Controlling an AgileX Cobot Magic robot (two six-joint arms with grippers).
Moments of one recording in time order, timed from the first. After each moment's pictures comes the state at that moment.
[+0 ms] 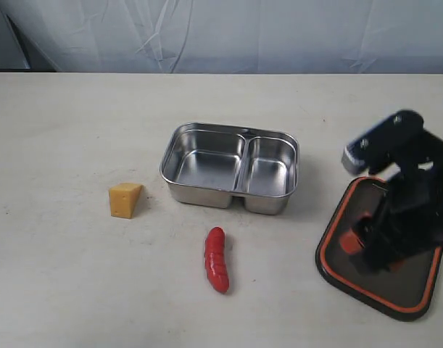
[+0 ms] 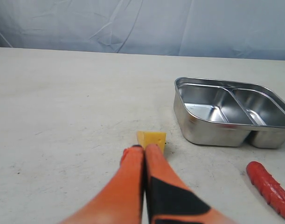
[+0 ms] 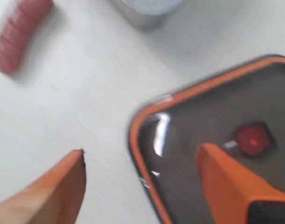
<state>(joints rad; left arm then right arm) -0.08 0.00 -0.03 -0.65 0.41 0.46 0.60 1.13 -0.63 0.14 0.70 -0.33</state>
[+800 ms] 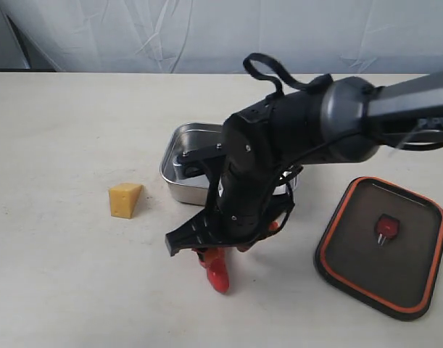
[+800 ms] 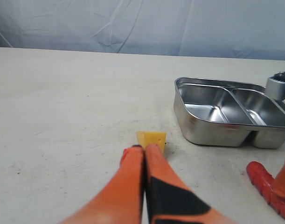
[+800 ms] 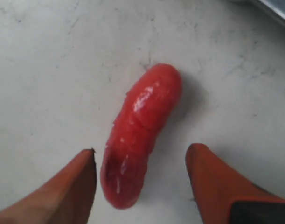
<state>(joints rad) -0.08 0.00 -0.03 -0.65 0.41 0.46 0.96 1.91 -1.14 0.16 0.73 0.23</state>
